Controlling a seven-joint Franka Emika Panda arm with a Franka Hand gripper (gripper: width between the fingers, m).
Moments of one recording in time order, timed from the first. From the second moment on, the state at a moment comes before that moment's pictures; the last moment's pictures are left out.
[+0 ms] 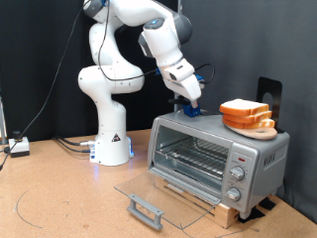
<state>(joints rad) -0.04 -0.92 0.47 -2.90 0.92 2.00 -0.91</state>
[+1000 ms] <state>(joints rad) -0.03 -0.86 0.54 -2.89 1.03 2.04 -0.99</state>
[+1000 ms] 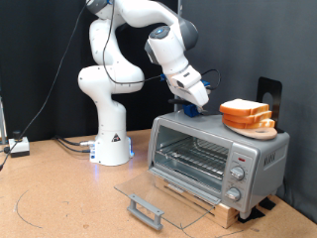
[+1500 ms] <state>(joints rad) -0.04 -0.86 0.54 -2.89 1.03 2.04 -0.99</state>
